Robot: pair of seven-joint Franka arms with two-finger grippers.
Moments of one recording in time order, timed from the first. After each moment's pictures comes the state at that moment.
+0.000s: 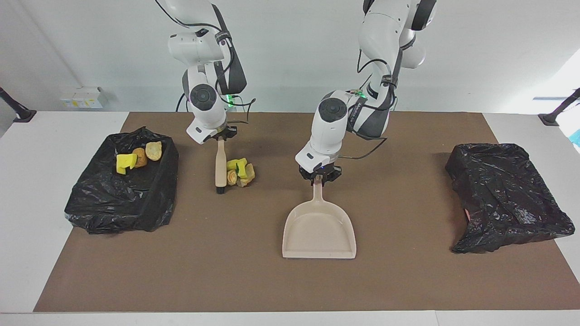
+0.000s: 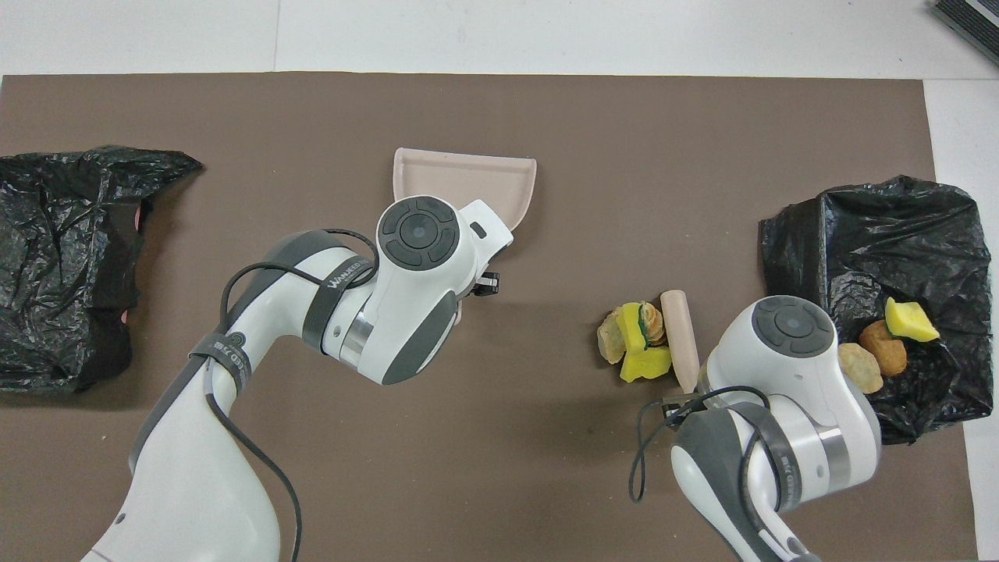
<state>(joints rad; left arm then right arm) -0.62 0.40 0.01 -1.72 -0.03 2.14 -0.45 0.02 -0.09 0.24 -2.38 0.04 1.91 0.18</state>
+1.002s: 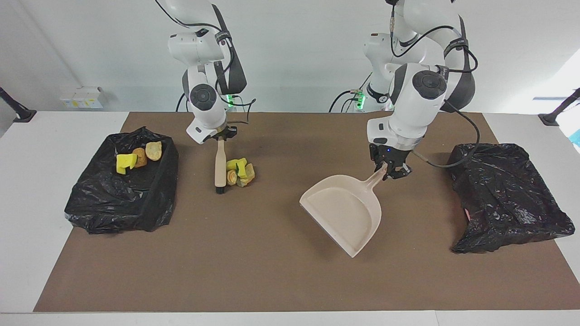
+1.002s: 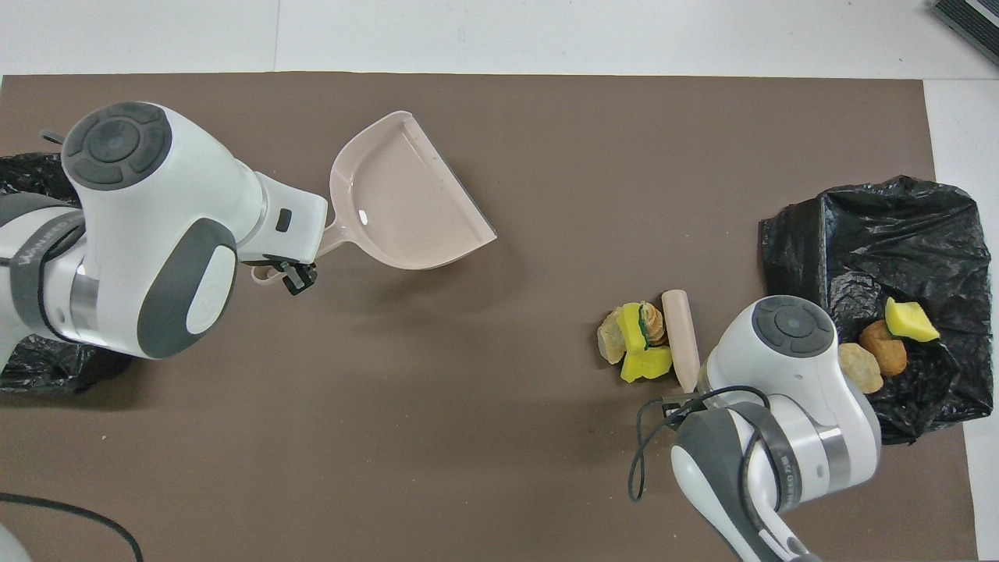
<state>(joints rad) -0.36 0.15 0.04 -1.78 -0.02 1.92 0.79 0.02 -0.09 0.24 -2.38 0.04 1.91 0.19</state>
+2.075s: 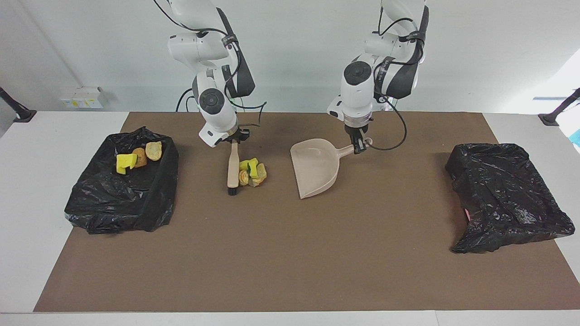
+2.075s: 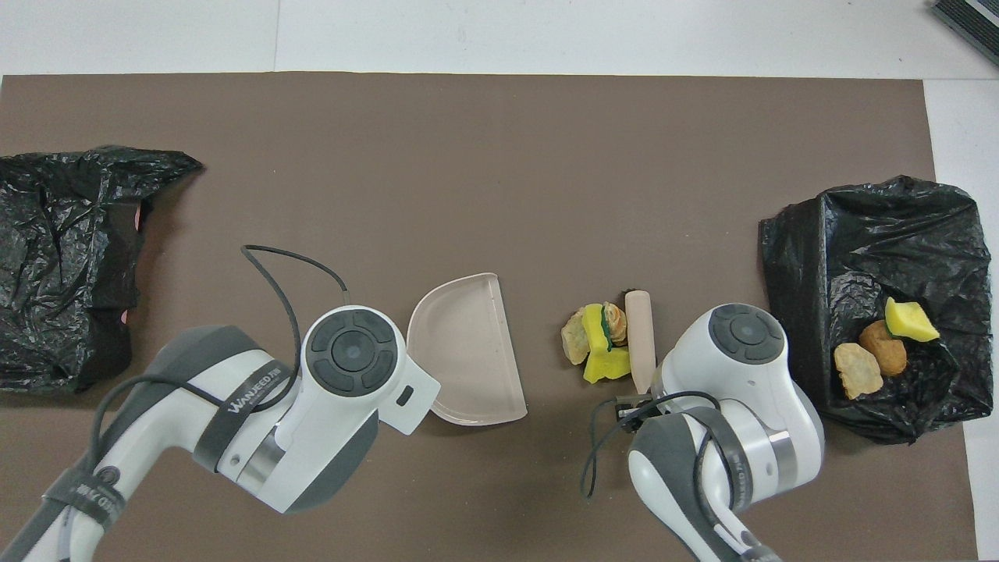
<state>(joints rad) -0.63 0.00 0.01 -2.16 0.17 2.00 0.72 0.14 -0.02 0.24 -2.38 0.18 2.02 0.26</state>
